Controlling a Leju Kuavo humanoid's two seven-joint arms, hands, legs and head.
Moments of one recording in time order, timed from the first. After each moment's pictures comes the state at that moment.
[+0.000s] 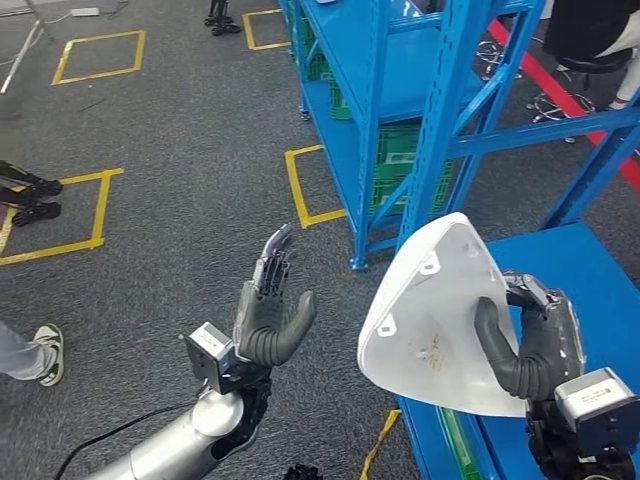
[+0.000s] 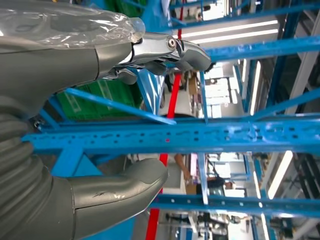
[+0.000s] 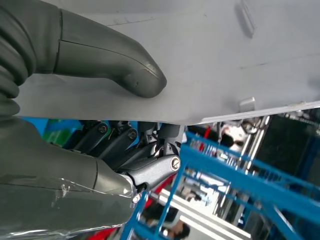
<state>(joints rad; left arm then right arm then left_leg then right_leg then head) -0.17 0.12 -0.64 -1.64 0.13 0.50 -0.53 -0.17 -0.21 0.67 -1.95 -0.03 -0.23 -0.24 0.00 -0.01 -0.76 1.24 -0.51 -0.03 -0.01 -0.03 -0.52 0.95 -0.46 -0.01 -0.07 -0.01</state>
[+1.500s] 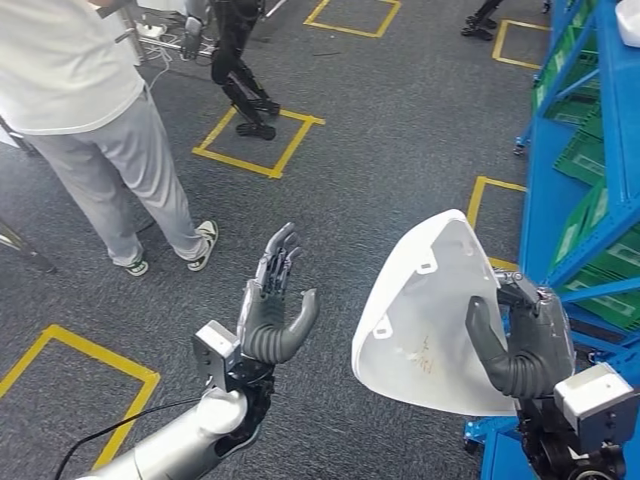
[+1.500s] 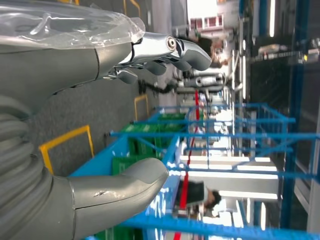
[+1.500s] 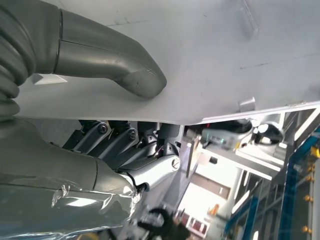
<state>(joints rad) -0.18 0.12 -0.64 -1.63 0.12 0.51 -0.53 -0.20 -0.20 0.70 -1.92 -0.09 -0.20 -0.24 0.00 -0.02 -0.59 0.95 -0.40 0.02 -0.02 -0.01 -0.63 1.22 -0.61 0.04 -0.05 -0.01</state>
